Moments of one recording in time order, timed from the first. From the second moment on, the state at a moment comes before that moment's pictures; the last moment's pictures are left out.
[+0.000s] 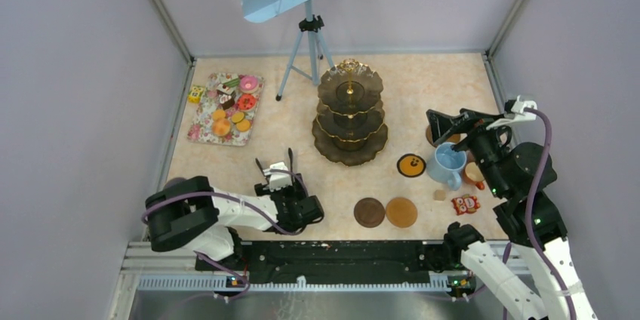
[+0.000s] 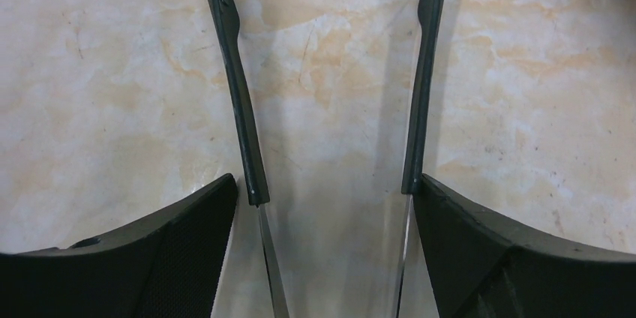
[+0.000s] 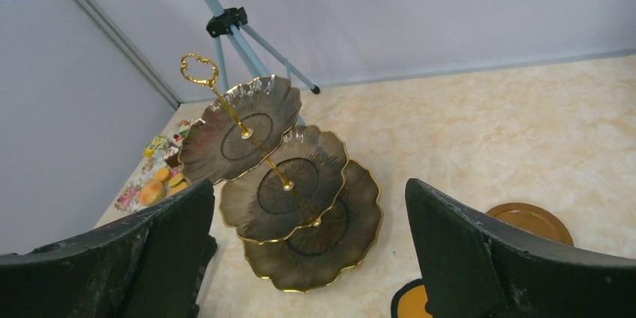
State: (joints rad) left arm -1.18 1.41 0.44 -0.35 -1.08 -1.33; right arm 0.39 0.50 0.94 -0.37 0.13 0.34
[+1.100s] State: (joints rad) left arm -0.96 1.60 0.55 0.02 -1.05 -1.04; right arm 0.39 0.50 0.94 -0.35 0.11 0.34
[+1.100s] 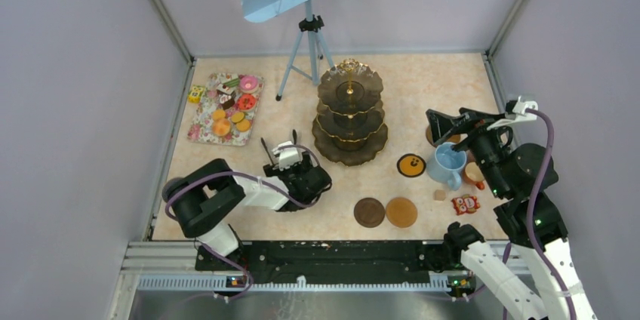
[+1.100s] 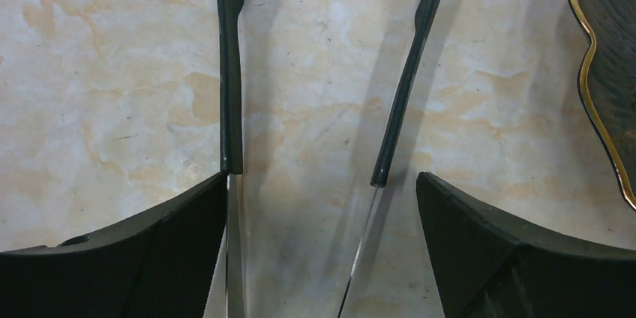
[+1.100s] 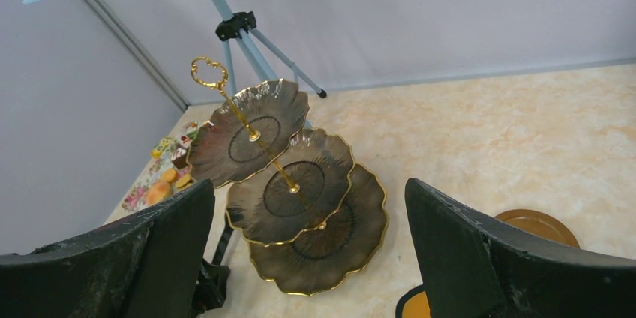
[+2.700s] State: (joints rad) left arm -0.19 1.21 1.09 -0.55 -0.31 -0.34; right arm 0.39 0.47 0.92 -0.36 0.13 0.33
